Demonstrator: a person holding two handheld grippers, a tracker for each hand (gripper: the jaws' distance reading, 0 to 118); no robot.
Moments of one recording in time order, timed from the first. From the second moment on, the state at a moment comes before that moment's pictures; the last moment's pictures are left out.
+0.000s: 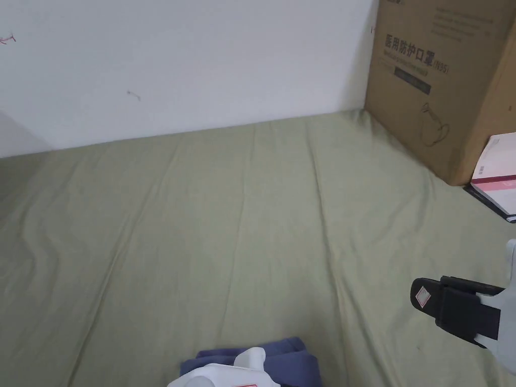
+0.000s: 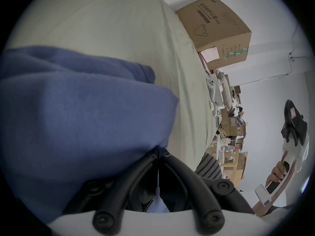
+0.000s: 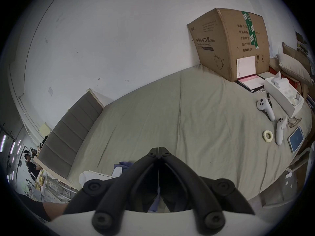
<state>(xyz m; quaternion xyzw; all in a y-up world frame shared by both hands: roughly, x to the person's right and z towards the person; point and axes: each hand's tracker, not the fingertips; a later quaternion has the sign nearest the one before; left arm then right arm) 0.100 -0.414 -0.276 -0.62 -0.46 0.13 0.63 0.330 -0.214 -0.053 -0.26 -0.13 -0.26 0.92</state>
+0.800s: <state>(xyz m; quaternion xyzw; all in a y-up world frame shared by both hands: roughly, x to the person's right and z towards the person) -0.056 -0.154 -0.235 0.01 -0.23 0.02 0.97 0.259 -0.147 -0.094 0.02 -0.14 -0.08 0.99</state>
